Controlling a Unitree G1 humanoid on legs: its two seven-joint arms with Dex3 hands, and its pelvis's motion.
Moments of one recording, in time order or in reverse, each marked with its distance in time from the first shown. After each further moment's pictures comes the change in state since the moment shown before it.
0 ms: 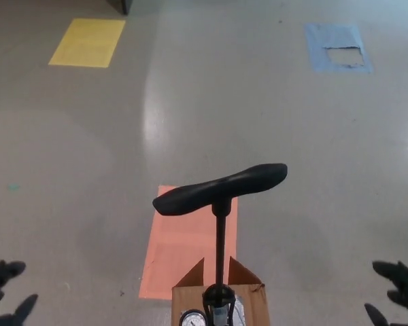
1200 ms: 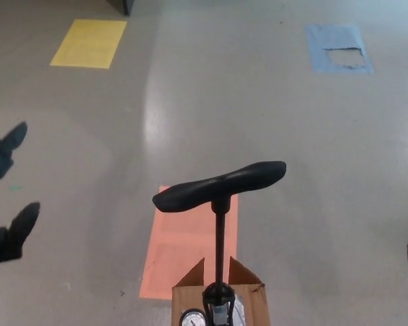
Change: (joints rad) left_arm 0.236 0.042 0.223 -0.940 -0.027 -0.094 -0.030; right_arm 0.178 -0.033 -0.175 -0.748 -0.013 -0.169 -0.114
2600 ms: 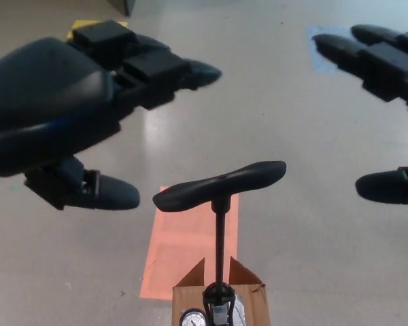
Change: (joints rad) left_arm -0.449 0.408 -0.263 -0.703 -0.004 0.385 -0.436; right_arm -0.326 -0.501 0.153 -0.588 0.050 0.364 0.473
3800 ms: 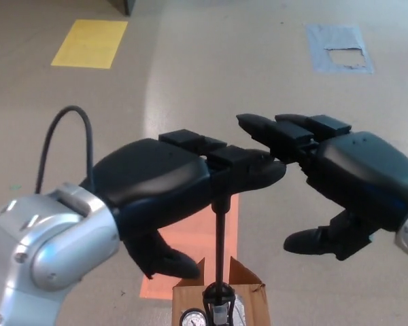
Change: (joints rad) left_arm -0.017 -0.264 -0.433 -0.090 0.324 0.440 -0.089; right_arm -0.026 0.269 0.343 -0.071 -0.327 0.381 0.075
